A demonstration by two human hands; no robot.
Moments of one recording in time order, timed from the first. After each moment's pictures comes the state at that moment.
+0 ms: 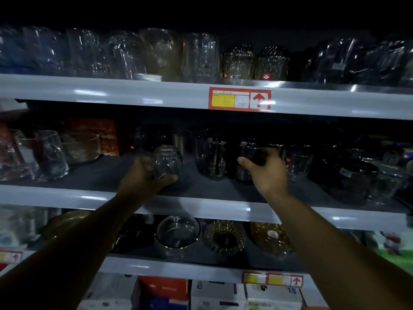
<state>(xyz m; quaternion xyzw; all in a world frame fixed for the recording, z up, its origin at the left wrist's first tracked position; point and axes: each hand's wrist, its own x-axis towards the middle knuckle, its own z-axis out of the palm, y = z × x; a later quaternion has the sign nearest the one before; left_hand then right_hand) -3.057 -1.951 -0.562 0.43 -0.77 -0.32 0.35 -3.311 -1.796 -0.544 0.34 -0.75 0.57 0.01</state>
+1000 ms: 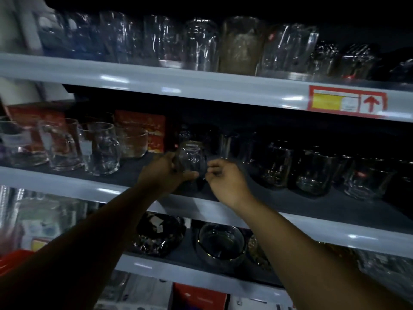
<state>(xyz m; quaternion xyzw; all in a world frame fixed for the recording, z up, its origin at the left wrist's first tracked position) -2.996 -2.064 -0.575 0.43 -0.83 -0.21 0.28 -3.142 -1.937 -0.562 0.50 -0.71 0.47 -0.14</state>
